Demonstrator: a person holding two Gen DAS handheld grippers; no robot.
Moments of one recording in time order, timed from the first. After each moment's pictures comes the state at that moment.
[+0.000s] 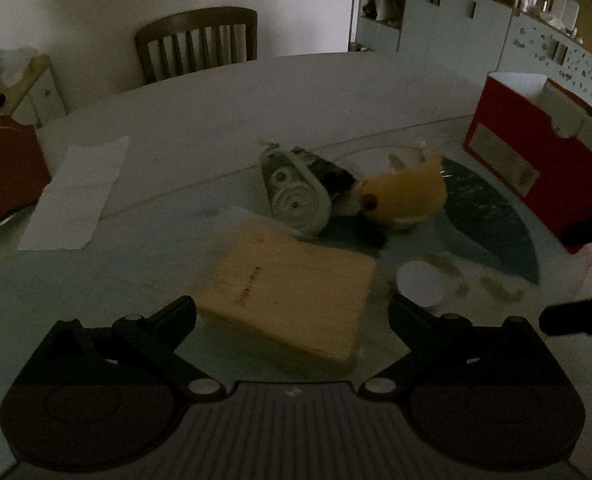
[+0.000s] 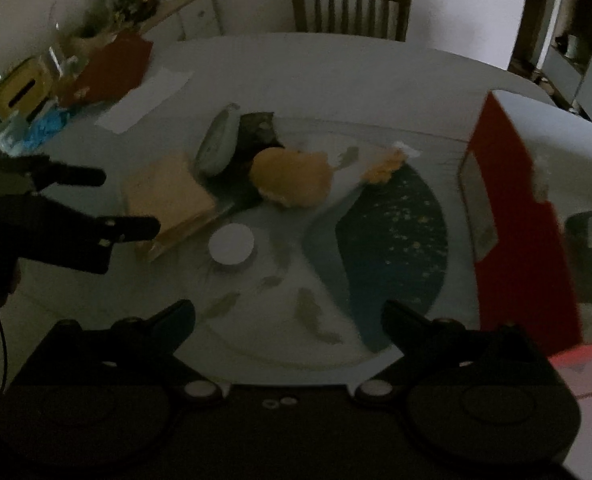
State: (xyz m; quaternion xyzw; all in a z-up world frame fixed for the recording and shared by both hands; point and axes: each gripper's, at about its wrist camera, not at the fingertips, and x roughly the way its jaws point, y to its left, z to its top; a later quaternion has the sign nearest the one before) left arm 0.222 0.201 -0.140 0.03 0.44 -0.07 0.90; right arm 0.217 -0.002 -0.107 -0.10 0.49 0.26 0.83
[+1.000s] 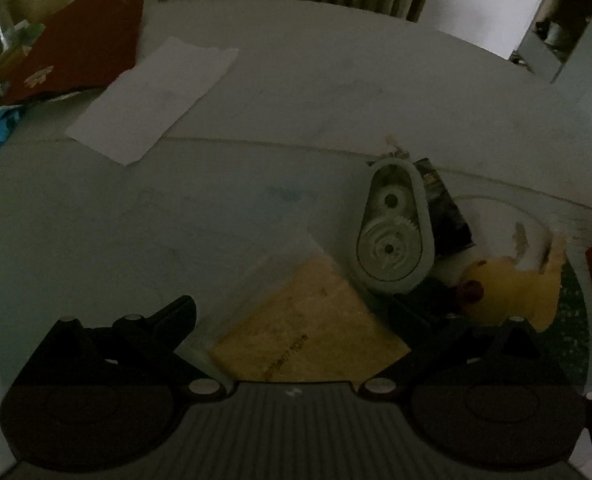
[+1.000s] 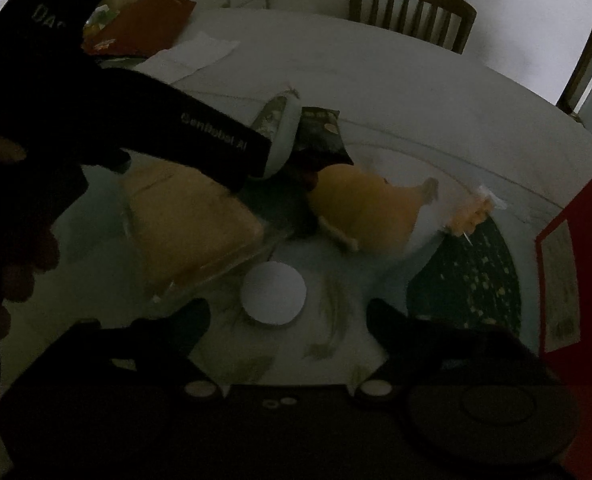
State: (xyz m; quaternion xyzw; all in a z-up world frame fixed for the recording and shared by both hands) left arm 0.291 0.210 -0.157 -0.13 0.52 0.15 0.83; right arm 0.250 0.066 -0.144 -0.17 0.48 0.31 0.81
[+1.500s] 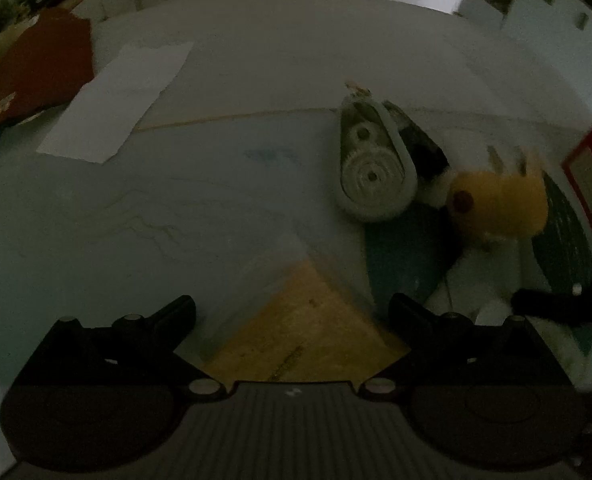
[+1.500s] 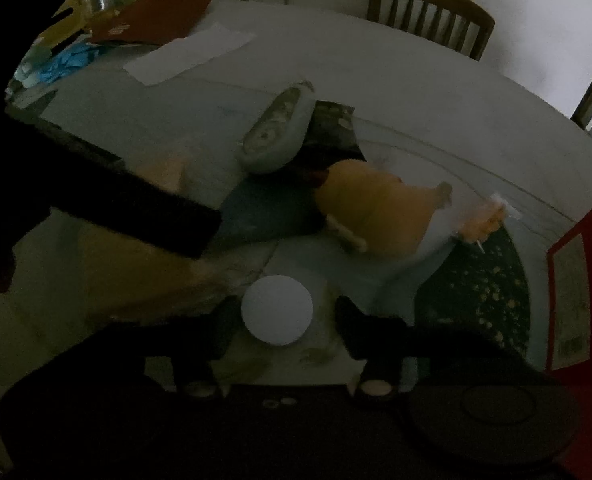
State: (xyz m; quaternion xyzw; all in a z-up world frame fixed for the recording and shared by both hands) left arm 0.259 0.207 -0.169 -0.05 0.53 0.06 0.85; right arm 0.248 0.067 -0.151 -0.19 0.46 0.32 0.80
